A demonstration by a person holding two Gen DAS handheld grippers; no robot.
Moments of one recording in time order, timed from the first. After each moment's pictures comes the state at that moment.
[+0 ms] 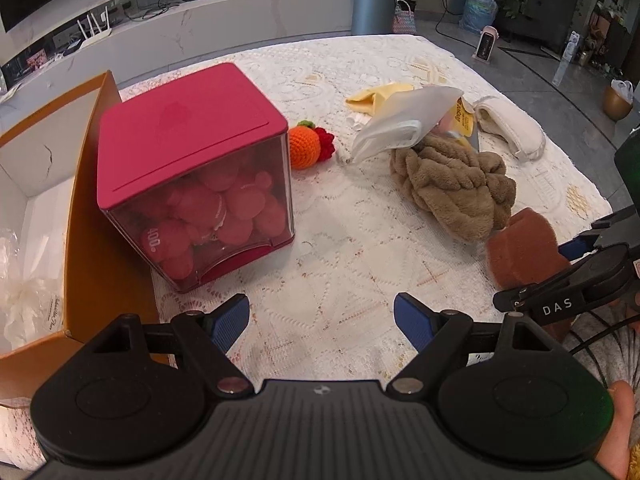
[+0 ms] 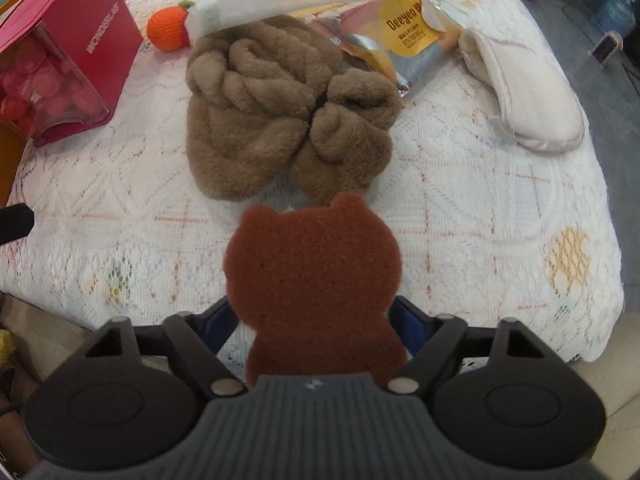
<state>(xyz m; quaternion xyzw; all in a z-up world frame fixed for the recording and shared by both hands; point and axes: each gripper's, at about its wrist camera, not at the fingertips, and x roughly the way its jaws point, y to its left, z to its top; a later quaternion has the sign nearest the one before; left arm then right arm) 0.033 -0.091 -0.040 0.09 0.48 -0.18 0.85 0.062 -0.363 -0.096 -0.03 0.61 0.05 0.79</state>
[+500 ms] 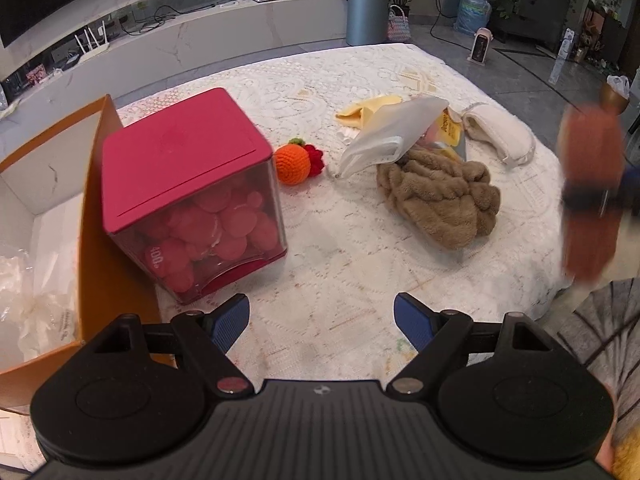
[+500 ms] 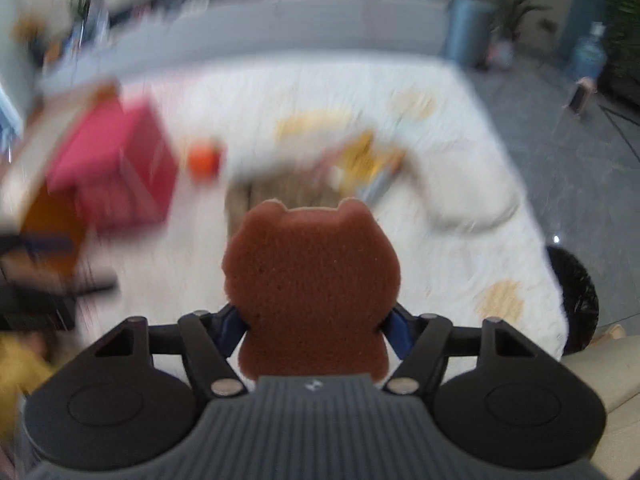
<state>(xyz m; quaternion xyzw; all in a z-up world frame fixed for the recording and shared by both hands) 0.029 -0.101 -0.024 0.09 0.47 -0.18 0.86 0.013 -0.400 0.022 0.05 0.46 0.03 0.89</state>
